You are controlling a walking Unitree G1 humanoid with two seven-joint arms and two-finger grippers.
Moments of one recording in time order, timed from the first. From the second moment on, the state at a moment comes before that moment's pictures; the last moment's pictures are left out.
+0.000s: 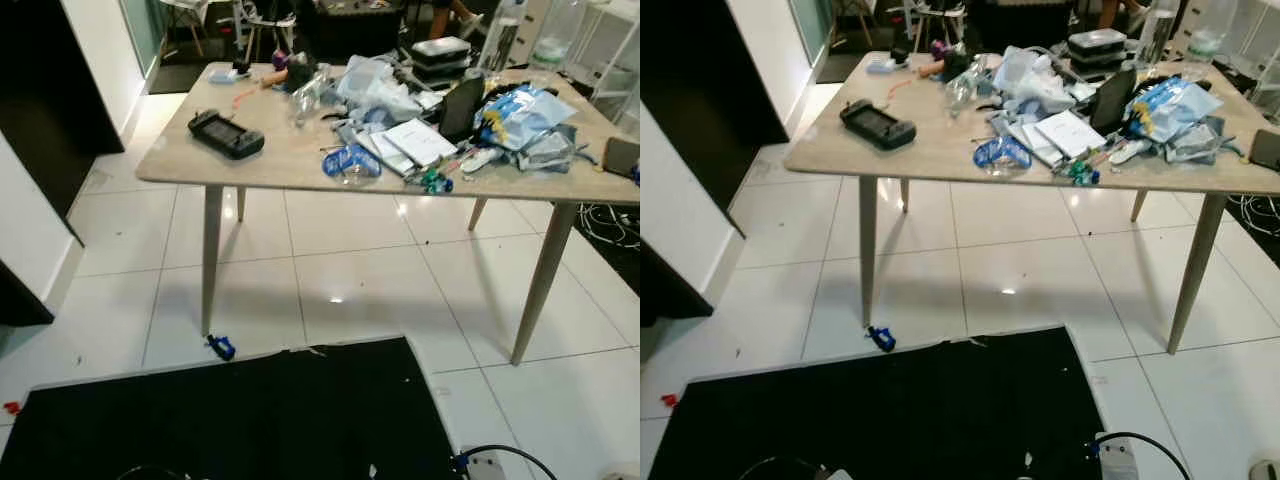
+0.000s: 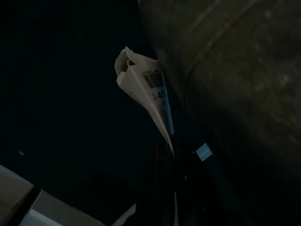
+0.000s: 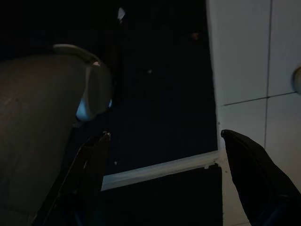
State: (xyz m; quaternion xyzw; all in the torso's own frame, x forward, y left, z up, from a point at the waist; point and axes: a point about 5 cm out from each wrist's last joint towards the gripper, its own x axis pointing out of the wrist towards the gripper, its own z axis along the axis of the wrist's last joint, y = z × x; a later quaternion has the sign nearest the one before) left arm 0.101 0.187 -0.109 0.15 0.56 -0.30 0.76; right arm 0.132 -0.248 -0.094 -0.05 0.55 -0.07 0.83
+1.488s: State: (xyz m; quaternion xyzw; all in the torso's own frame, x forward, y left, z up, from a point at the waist) left arm 0.101 0.224 -0.104 0.04 0.51 0.00 0.86; right arm 0.121 -0.239 -0.100 -0.09 0.56 -0.04 0.82
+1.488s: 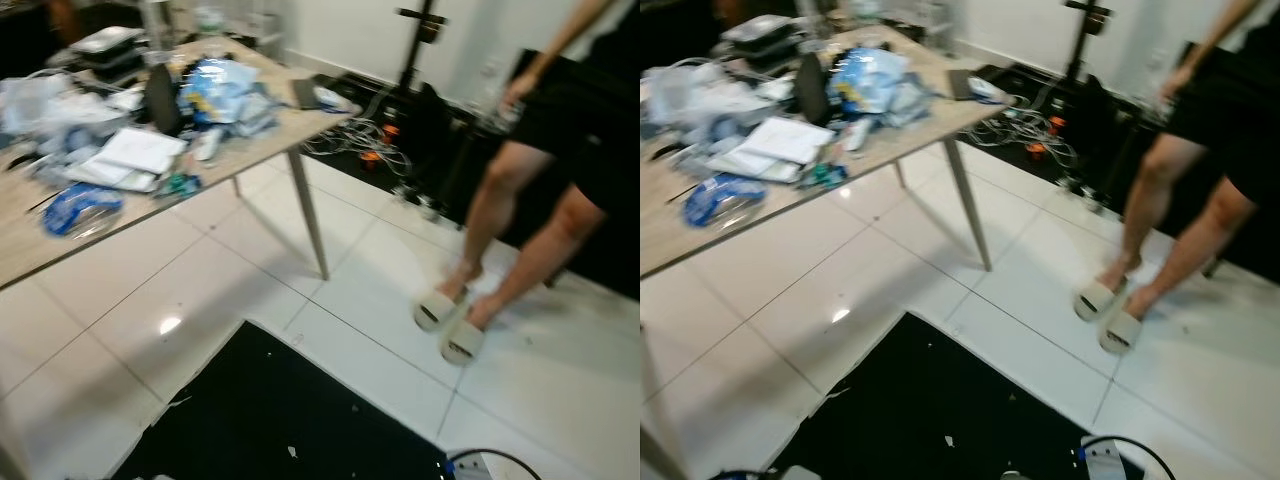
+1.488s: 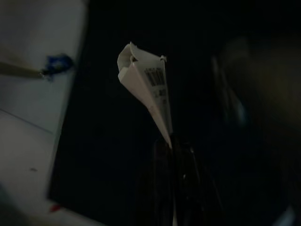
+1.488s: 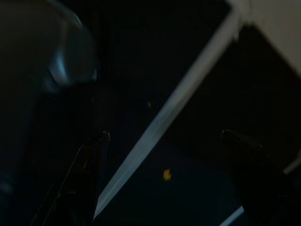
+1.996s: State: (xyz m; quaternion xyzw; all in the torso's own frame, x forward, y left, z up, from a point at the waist) left arm 0.190 0.242 -0.066 -0.12 0.40 0.06 0.91; right arm 0.131 -0.248 -0.094 -0.12 0.55 -0.03 0.83
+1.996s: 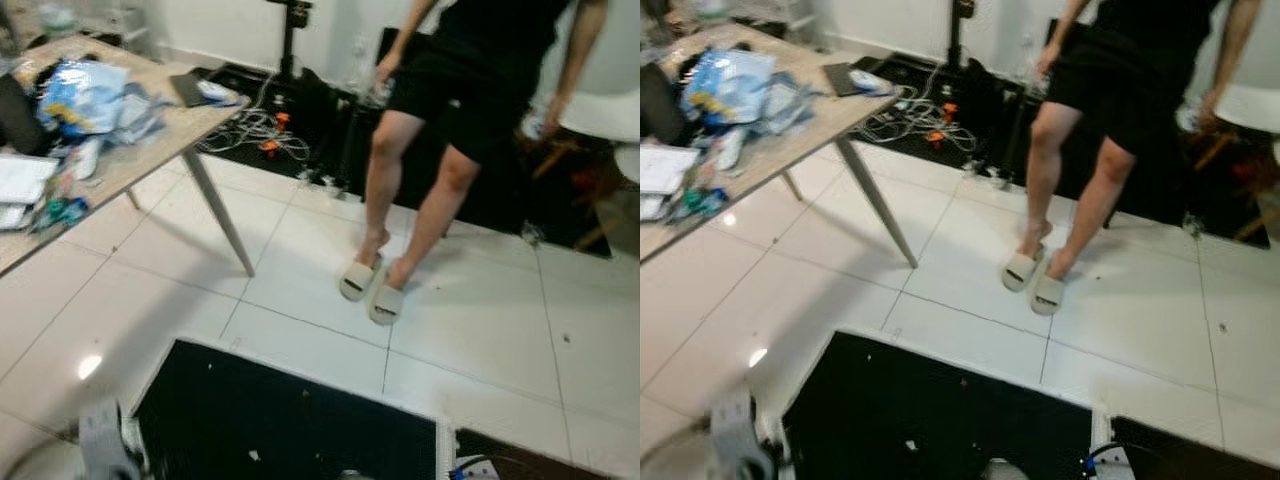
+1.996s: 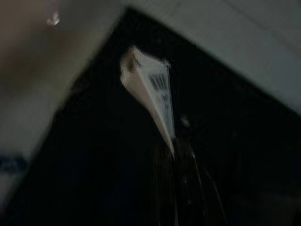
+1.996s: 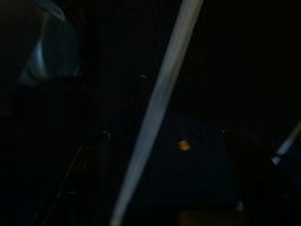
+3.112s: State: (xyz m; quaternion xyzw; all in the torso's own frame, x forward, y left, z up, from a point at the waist) left arm 0.146 0.198 -0.095 0.12 0.50 -0.15 0.84; right arm 0.147 -0.255 -0.086 -0.13 0.54 -0.01 0.83
